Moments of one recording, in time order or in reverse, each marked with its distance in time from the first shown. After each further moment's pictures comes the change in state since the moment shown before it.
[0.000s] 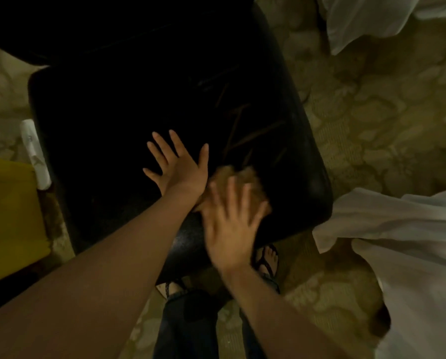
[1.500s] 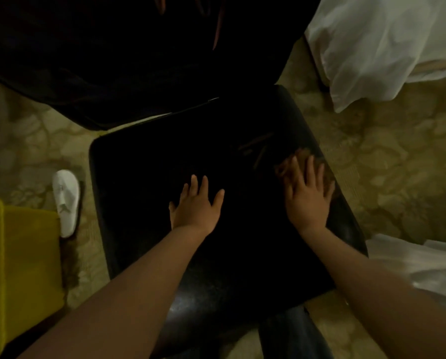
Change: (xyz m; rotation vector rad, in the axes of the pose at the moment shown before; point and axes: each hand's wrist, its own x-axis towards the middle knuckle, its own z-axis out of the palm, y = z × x) left_hand 0.040 -0.049 -0.058 0.082 -0.101 0.289; right_hand 0.155 0.040 -0.050 0.043 -0.133 0.169
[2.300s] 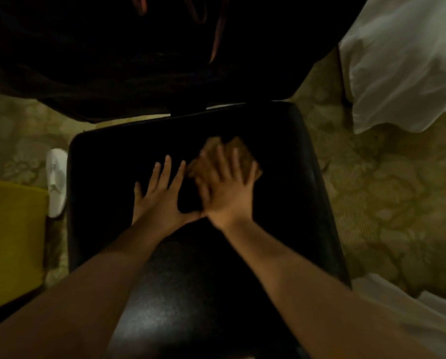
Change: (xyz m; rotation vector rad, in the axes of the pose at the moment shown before) left_hand 0.050 -0.007 -0.026 0.144 0.061 -0.064; right_hand 0.058 -0.107 0.028 -0.087 0.007 -0.518
